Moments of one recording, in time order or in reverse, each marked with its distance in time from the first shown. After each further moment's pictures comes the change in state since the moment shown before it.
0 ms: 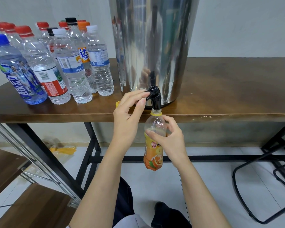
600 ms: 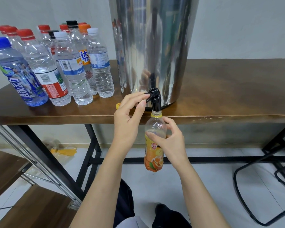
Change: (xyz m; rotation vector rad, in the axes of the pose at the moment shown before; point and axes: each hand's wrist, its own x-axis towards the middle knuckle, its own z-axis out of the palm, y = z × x) left_hand -0.001 -0.002 0.001 0.002 0.015 -0.017; right_hand 0.000 0.000 0.001 -0.037 0.023 -0.025
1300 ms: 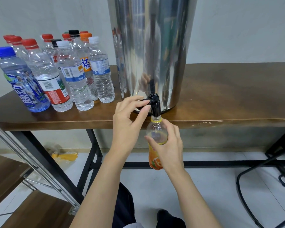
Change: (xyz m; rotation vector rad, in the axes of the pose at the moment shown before) left_hand 0.004 0.009 -0.002 0.171 0.009 0.064; right_hand -0.004 0.002 0.007 -0.262 0.112 -0.157
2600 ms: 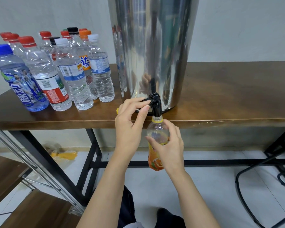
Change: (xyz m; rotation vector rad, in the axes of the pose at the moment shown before) left_hand -0.005 -0.007 0.009 -0.088 0.064 0.007; right_hand -0.001 0.001 0.004 0.083 0.043 0.029
